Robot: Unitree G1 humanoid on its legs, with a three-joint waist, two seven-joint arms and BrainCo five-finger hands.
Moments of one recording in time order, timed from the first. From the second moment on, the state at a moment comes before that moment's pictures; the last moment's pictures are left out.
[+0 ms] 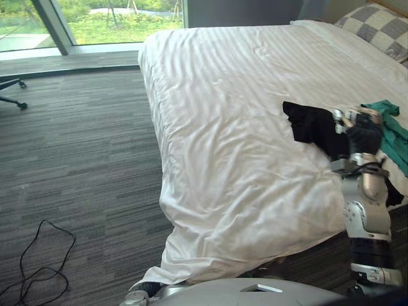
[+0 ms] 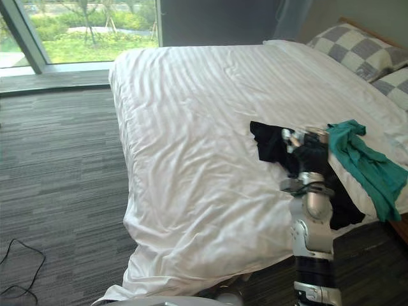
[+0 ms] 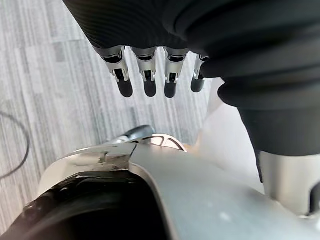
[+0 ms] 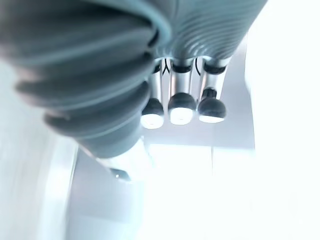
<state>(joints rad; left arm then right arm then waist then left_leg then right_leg) 0.17 0.18 0.05 1.04 -0.07 0.16 -0.04 -0.32 -0.35 0.01 0.03 0.48 -0.13 0.25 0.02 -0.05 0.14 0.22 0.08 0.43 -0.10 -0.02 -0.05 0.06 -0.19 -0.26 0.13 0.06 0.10</state>
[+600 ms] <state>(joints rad) -0.03 0.22 0.01 1.04 -0.05 0.09 -0.06 -0.67 -0.18 0.46 0.08 0.51 0.07 0.53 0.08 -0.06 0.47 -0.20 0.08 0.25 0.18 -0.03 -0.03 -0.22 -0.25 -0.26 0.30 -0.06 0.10</state>
